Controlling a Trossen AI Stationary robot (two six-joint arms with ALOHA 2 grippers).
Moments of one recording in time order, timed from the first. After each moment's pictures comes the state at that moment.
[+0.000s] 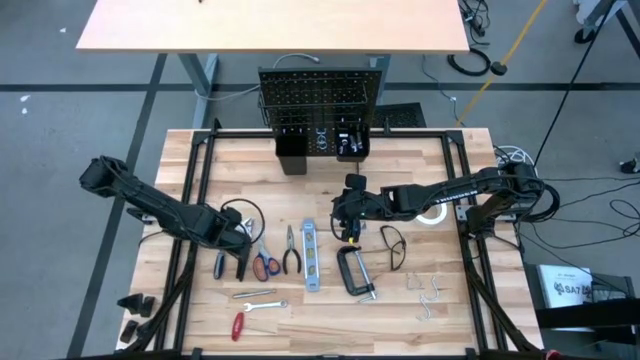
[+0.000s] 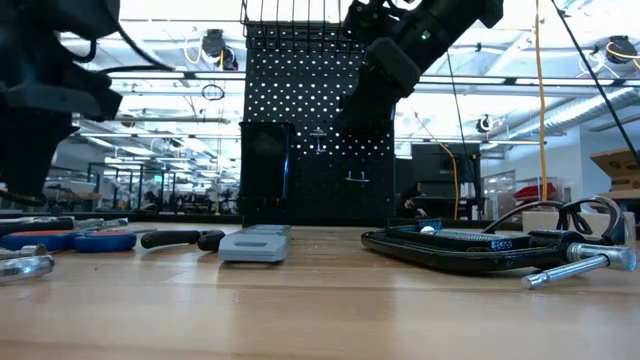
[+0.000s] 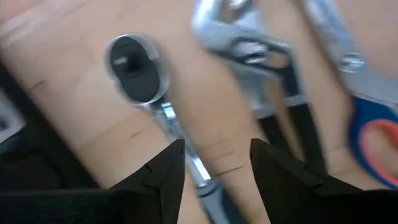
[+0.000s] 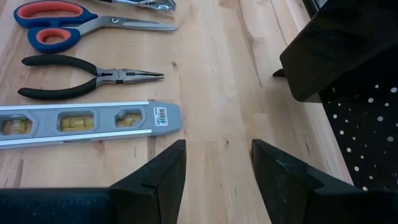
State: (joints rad) left arm -0.38 1.19 0.66 -1.07 -0.08 -1.40; right arm 0.05 1.61 1.09 -0.20 0.31 -0.07
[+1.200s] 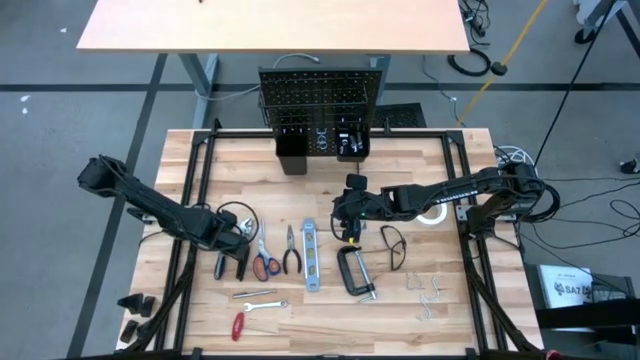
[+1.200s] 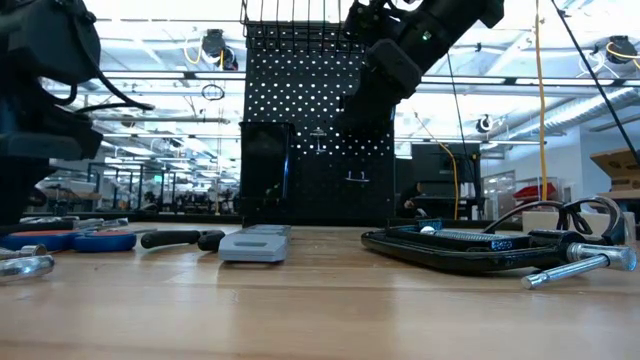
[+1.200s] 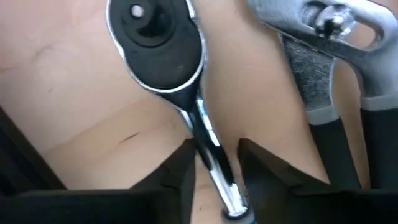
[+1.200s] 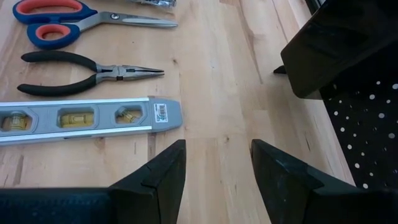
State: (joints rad) left arm -0.38 1.19 0.44 -0.85 -0.03 -1.46; right arm 0.05 1.61 1.09 -0.21 0.31 -0.06
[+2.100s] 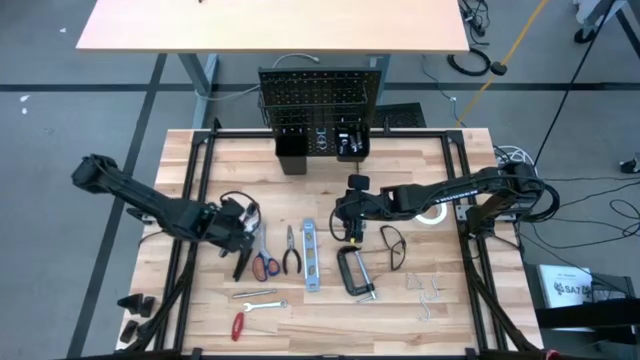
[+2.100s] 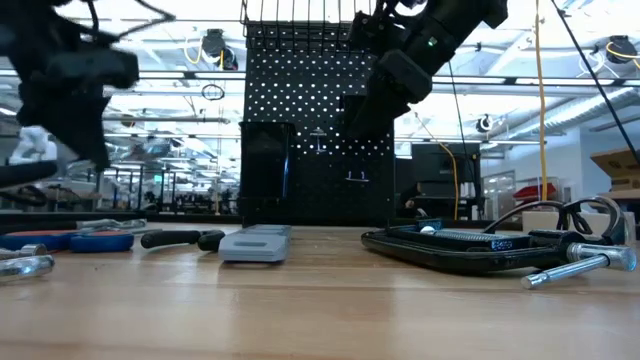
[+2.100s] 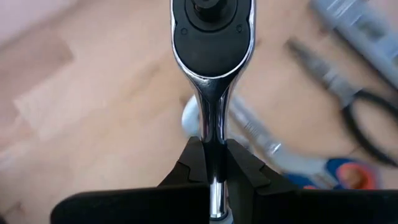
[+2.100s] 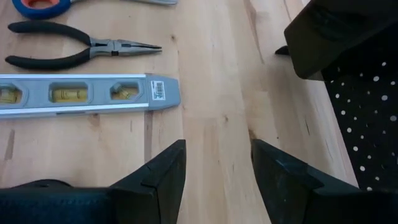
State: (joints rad) left arm -0.39 1.00 0.62 -0.90 -0.41 -1.22; right arm 0.05 1.61 1.09 -0.29 0.31 -0.07
